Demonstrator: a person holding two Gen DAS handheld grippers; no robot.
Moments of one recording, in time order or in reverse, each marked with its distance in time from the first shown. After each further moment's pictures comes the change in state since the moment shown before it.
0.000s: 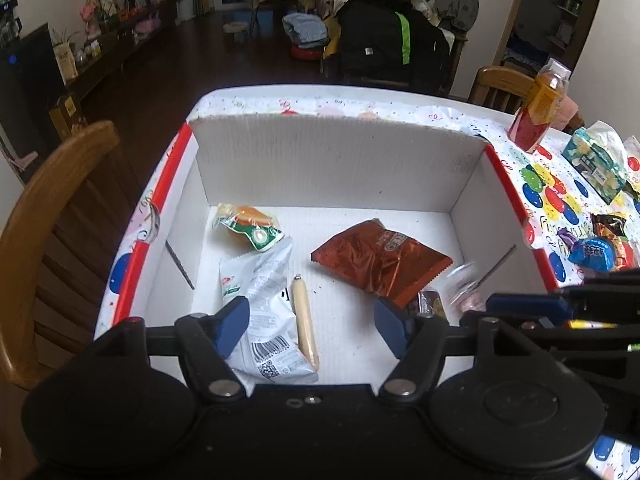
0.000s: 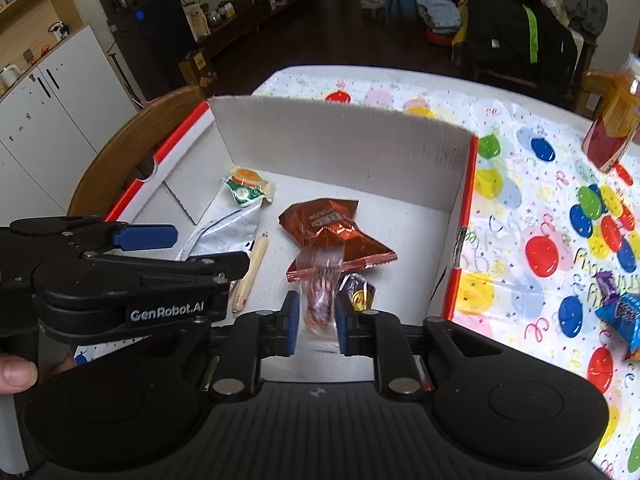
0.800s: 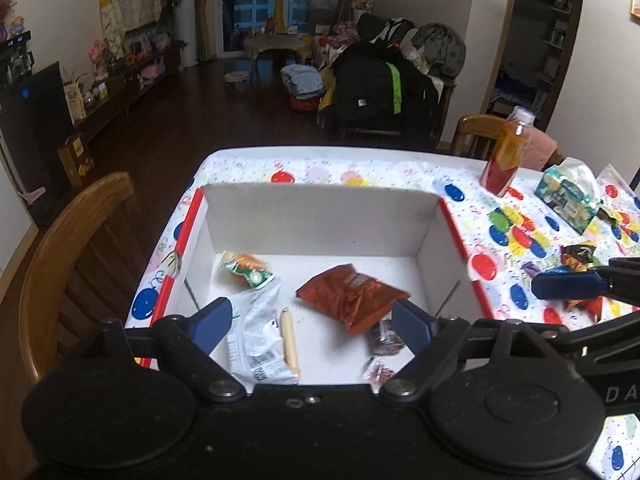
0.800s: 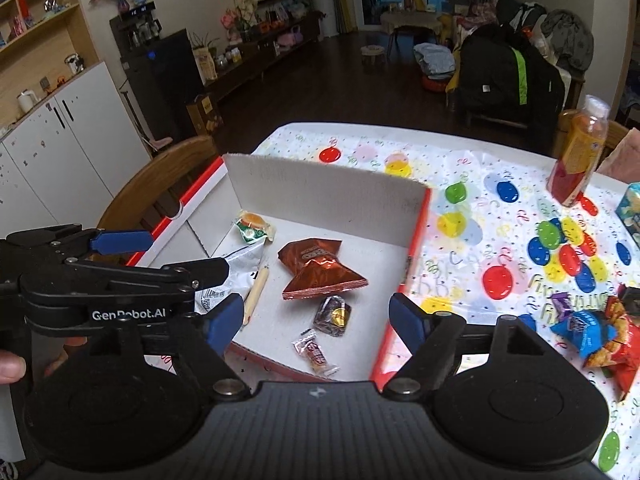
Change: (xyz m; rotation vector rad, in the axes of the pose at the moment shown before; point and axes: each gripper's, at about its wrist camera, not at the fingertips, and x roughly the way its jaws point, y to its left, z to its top) left arm -0.069 -0.018 -0.003 0.003 -0.158 -0.008; right arm -0.078 -0.016 -0.014 -0.005 -0.147 0.008
